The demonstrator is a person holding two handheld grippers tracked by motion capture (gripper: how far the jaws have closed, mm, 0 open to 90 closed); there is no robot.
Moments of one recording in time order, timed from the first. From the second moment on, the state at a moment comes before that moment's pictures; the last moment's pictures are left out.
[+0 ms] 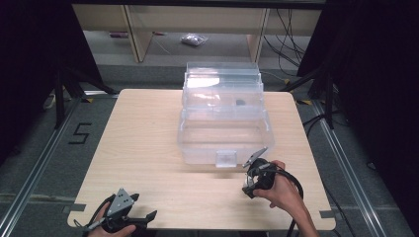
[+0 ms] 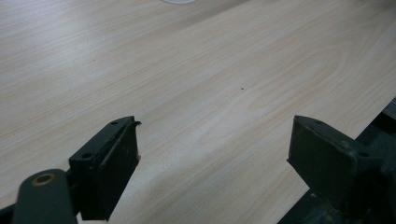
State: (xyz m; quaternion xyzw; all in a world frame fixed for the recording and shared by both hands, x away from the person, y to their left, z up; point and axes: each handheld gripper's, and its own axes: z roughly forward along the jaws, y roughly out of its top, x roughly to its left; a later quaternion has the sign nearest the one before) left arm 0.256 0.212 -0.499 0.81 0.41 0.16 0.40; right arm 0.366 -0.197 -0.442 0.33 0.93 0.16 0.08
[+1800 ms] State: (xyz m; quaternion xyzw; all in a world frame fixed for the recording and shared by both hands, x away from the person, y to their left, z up) left arm 0.256 0.212 -0.498 0.80 0.41 0.15 0.41; right arm 0.380 -0.183 -0.437 0.30 0.95 0.12 0.07
